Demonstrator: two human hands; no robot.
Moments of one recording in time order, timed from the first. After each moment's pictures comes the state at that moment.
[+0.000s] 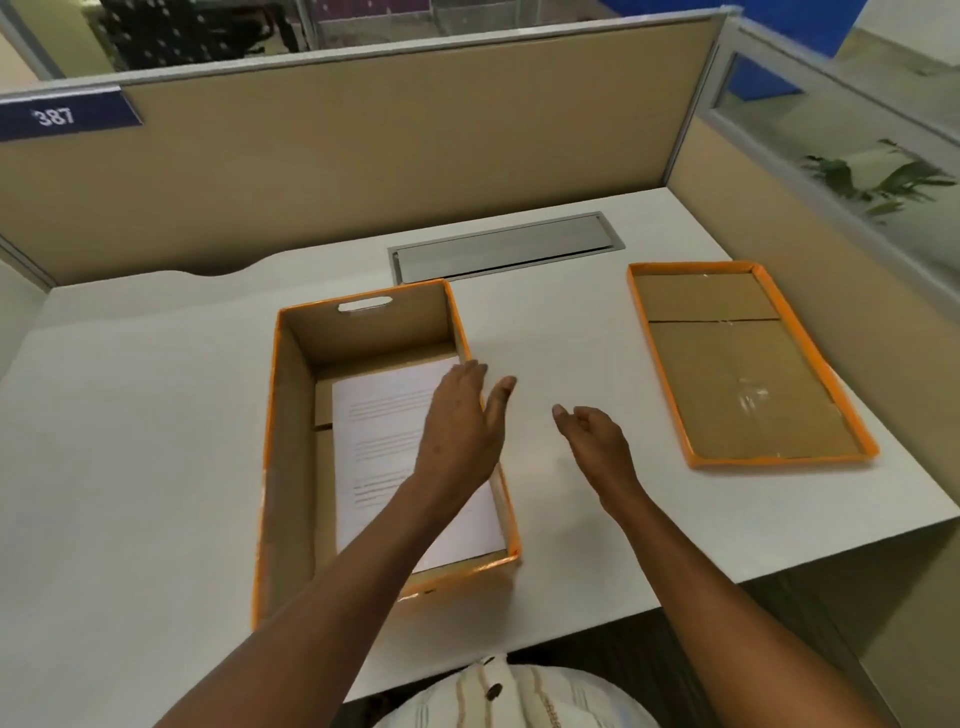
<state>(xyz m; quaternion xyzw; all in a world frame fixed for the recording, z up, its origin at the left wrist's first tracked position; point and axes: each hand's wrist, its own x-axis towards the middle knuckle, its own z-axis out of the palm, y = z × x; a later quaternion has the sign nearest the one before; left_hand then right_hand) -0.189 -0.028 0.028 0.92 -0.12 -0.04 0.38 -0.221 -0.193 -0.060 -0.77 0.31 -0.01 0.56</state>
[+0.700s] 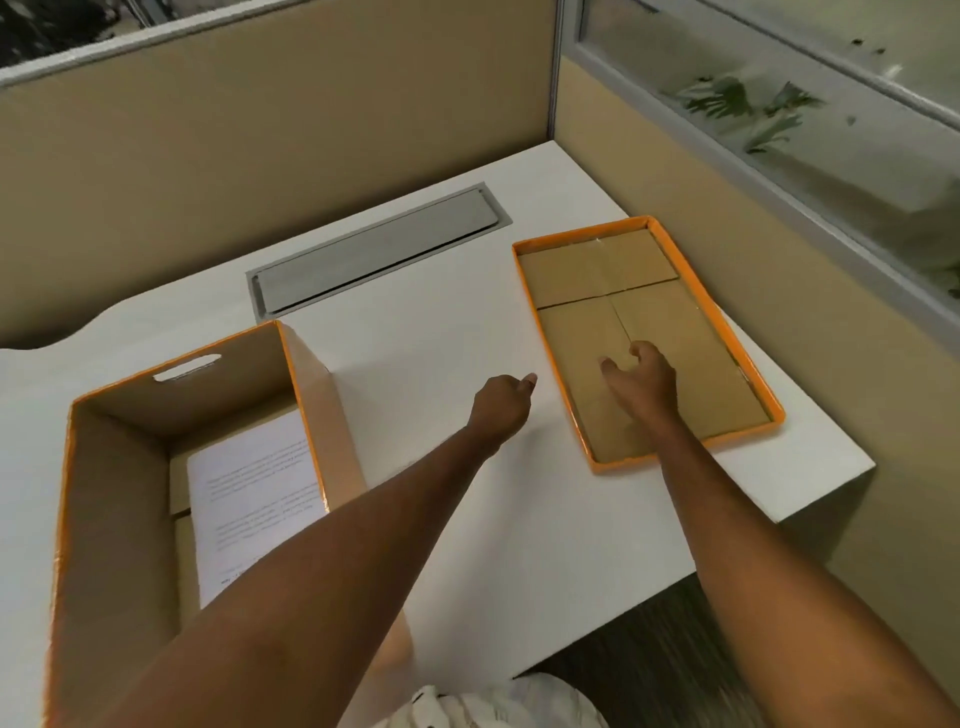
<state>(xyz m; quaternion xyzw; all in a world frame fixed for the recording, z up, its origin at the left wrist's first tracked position) -0.128 -0.252 -0.047 0.85 -0.05 -0.34 0.40 -0.187 -0.427 -0.101 -0.78 0.44 -0.11 0.43</state>
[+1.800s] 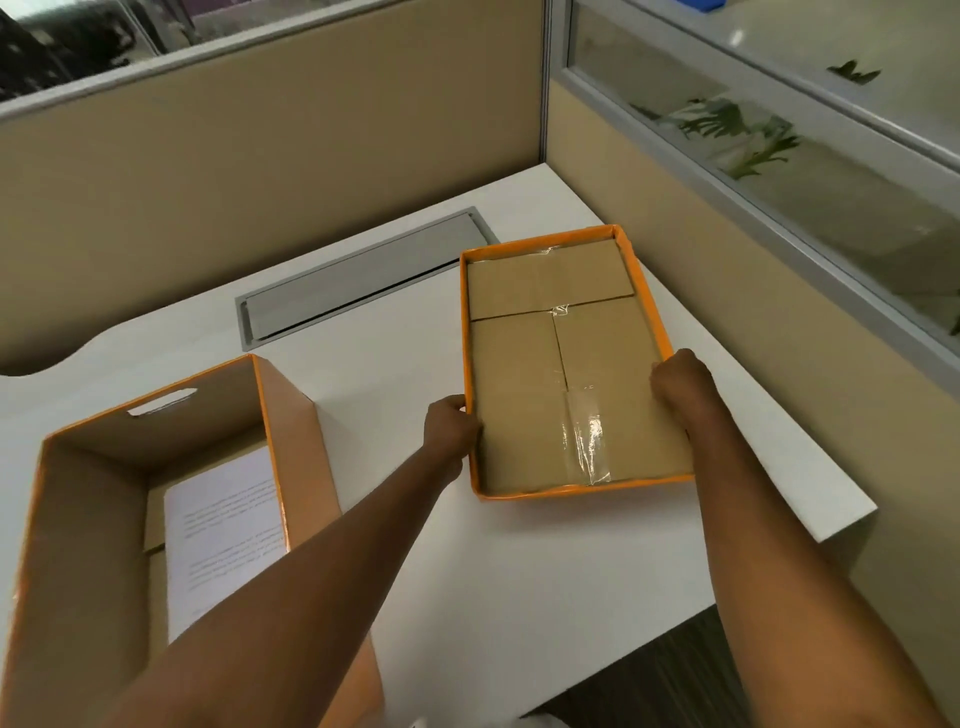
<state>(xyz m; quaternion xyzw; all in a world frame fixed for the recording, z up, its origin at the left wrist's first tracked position) -0.102 -0.243 -0.052 0.81 0.07 -0.30 0.51 -0.174 -0.508 -0.078 -0.79 0.51 0.05 0.34</state>
